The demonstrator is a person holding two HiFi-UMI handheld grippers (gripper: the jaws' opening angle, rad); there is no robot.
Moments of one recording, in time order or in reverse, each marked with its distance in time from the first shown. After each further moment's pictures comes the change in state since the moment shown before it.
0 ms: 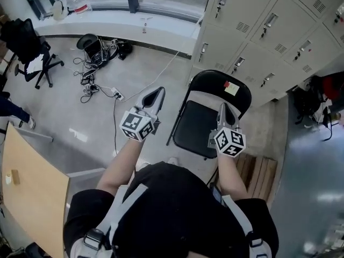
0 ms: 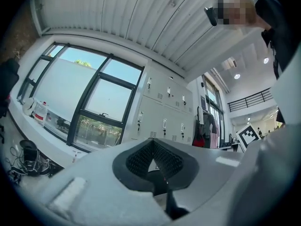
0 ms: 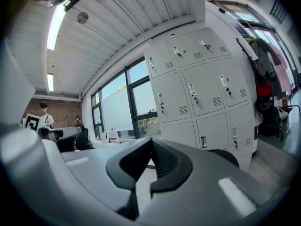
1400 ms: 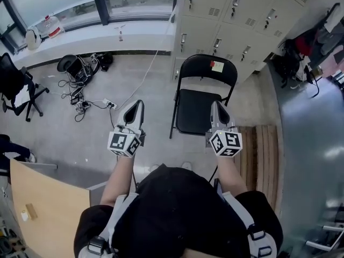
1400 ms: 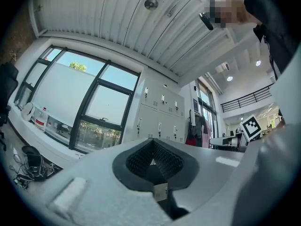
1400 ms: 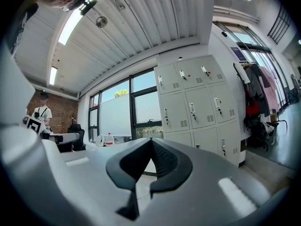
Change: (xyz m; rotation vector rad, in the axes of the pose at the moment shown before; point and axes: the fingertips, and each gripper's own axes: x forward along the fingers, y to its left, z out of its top) left arm -0.153 0.011 0.038 0.022 -0.020 -0.057; right arm -0.133 0.113 0.013 -0.083 -0.125 -0.093
